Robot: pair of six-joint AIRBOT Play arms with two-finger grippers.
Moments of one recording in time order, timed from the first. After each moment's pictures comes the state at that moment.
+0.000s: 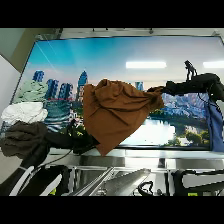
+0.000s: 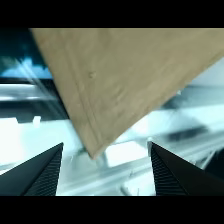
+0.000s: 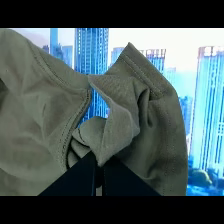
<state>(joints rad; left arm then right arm) -0.25 -0.77 0.24 -2.37 0.96 1.42 -0.16 -1.61 1.25 2.39 -1.01 -2.02</state>
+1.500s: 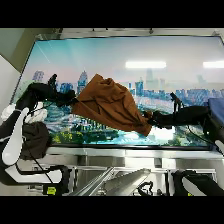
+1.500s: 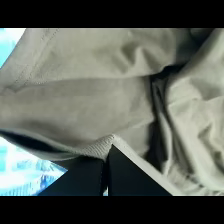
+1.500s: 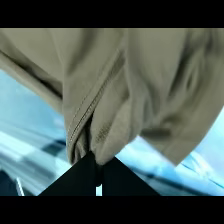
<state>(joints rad) 0.12 -1.50 1.15 -2.17 1.08 1.72 0.06 -1.06 0.63 2.42 -1.03 -1.70</state>
